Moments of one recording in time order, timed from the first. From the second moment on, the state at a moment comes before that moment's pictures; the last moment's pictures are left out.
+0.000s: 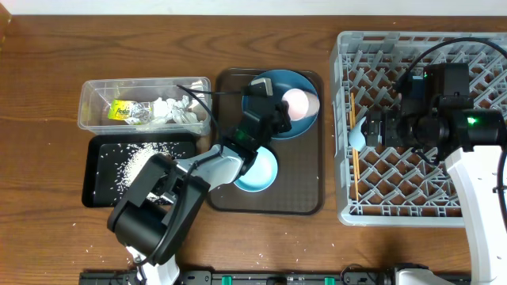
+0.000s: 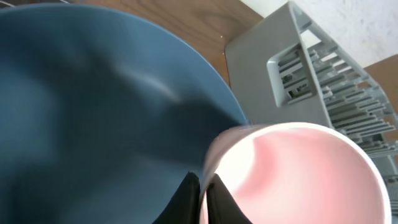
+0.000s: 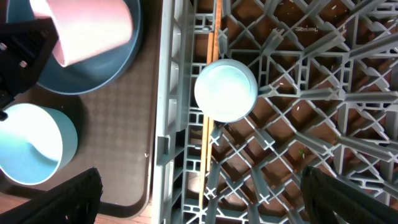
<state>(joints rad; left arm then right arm) -0.57 1.88 0.91 0.49 0.03 -0.81 0.02 1.37 1.31 -1.10 -0.16 0.05</state>
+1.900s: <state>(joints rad) -0.29 1.69 0.91 0.47 1.30 -1.10 0.06 1.37 1.31 -1.21 -0.95 -0.18</state>
